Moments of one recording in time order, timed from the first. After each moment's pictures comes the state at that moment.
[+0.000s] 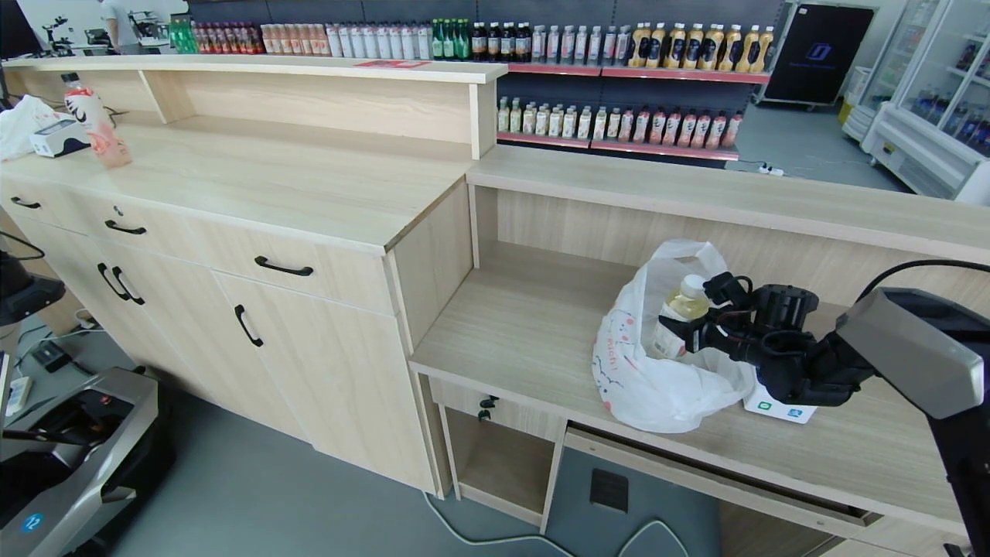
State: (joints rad) left arm 0.00 0.00 0.00 0.00 0.01 0.01; right arm -0.07 2.56 -1.40 -1.00 0.49 -0.27
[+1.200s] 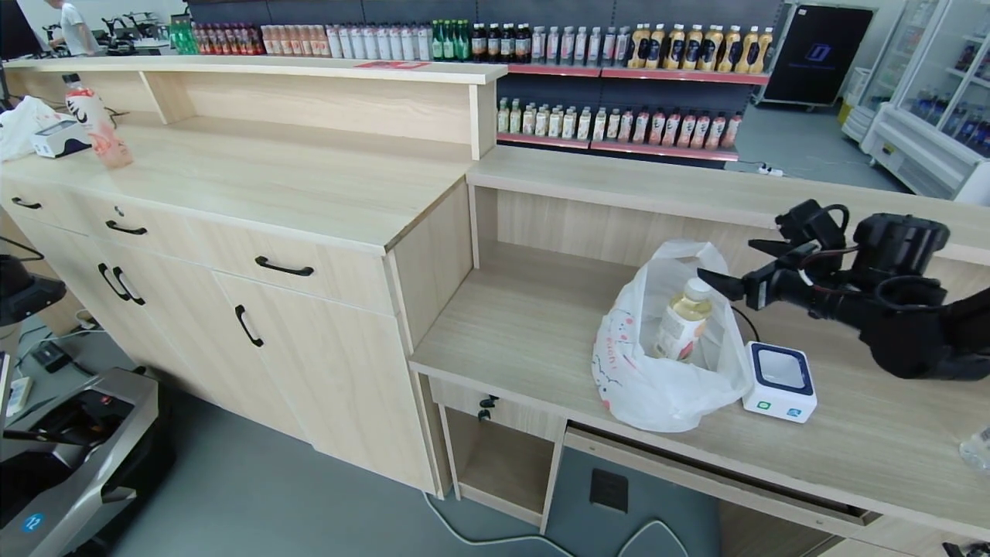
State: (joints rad) left arm 0.00 0.00 0.00 0.00 0.01 0.01; right arm -0.10 2.03 -1.03 -0.92 0.47 -0.37
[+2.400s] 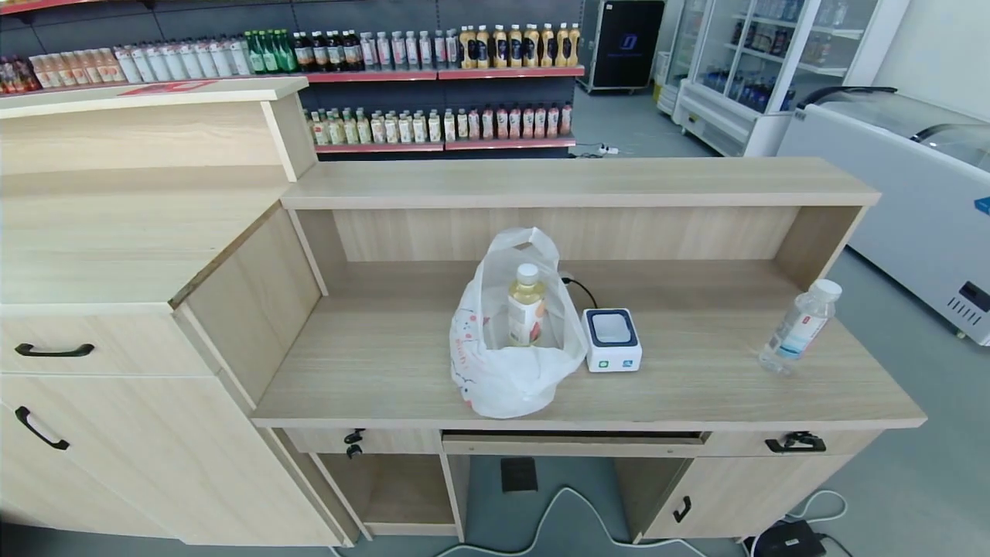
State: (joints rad) left arm 0.00 0.00 0.00 0.00 0.01 0.01; right arm -0.87 1.77 -0.64 -0.88 0.42 -0.42
